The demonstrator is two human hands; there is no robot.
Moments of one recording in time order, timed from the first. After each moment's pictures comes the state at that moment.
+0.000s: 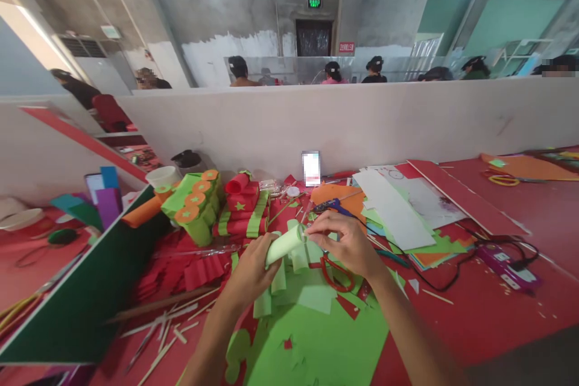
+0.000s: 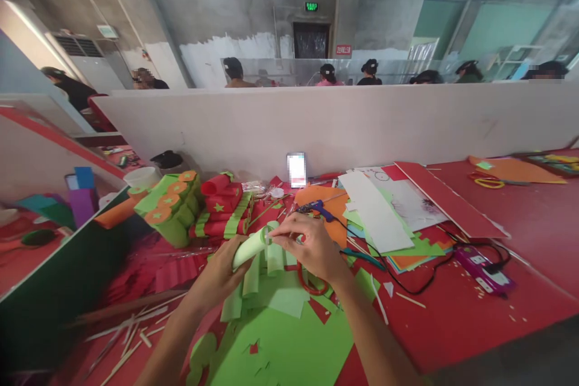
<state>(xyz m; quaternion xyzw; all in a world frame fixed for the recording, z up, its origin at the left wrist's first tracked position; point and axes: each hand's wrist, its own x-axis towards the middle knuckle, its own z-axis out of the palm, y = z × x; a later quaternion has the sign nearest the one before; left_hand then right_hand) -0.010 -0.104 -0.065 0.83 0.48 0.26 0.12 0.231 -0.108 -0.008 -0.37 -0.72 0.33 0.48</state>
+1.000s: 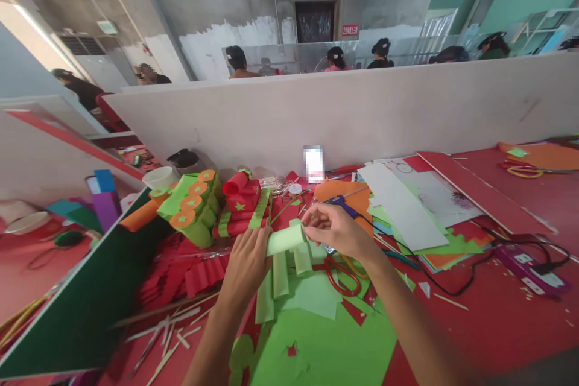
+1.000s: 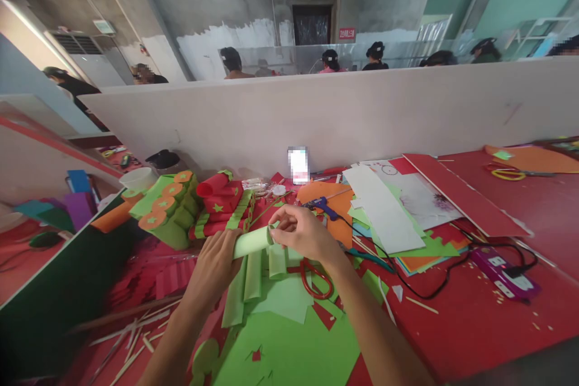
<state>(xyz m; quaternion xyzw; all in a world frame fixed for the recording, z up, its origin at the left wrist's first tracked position) -0.009 -0.087 -0.061 0.83 0.50 0.21 -0.13 0.225 -0.070 -0.011 -0.39 -0.65 0.52 0.39</state>
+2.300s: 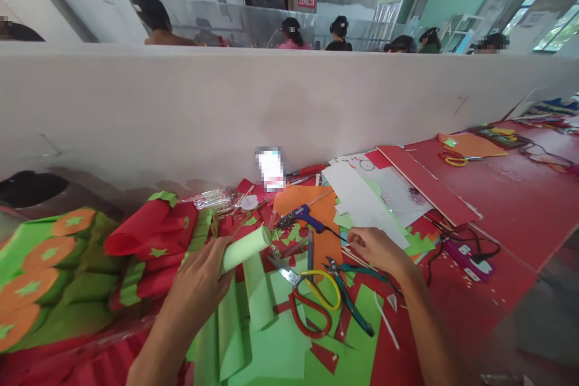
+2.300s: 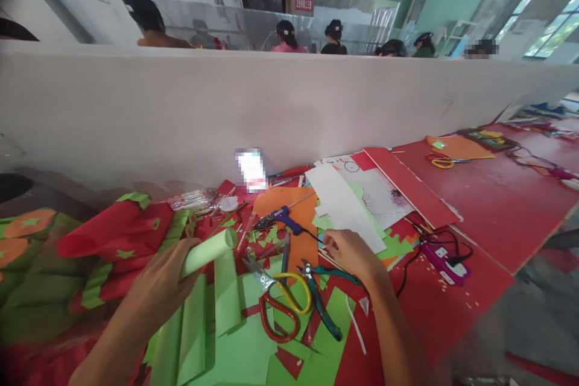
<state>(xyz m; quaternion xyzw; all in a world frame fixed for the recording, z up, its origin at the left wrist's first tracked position) 0.002 -0.004 -0.061 0.86 0.48 0.15 -0.04 0.386 -0.064 -0.072 -0.69 -0.66 0.25 0.14</state>
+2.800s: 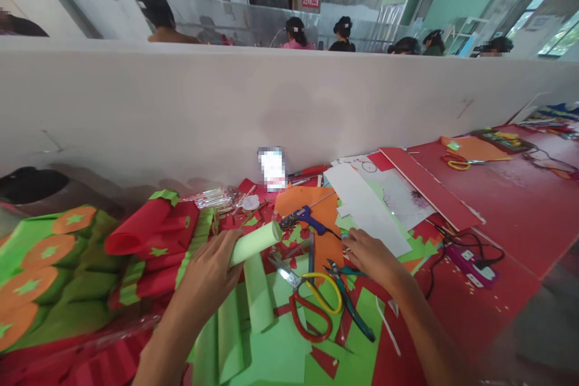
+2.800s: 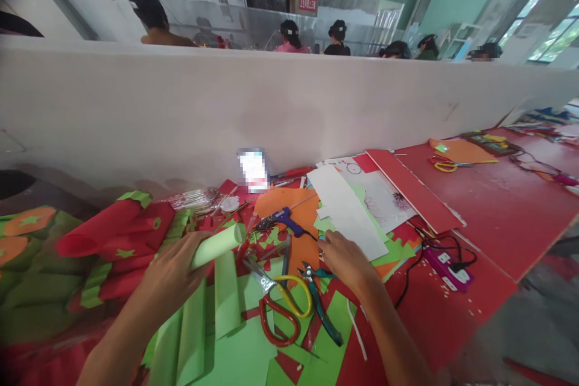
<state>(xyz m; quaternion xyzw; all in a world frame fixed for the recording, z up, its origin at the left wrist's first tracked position) 0.017 0.006 -0.056 0.88 0.45 0.17 -0.03 0.370 -0.066 -0.081 -0.64 -0.76 0.10 0.00</state>
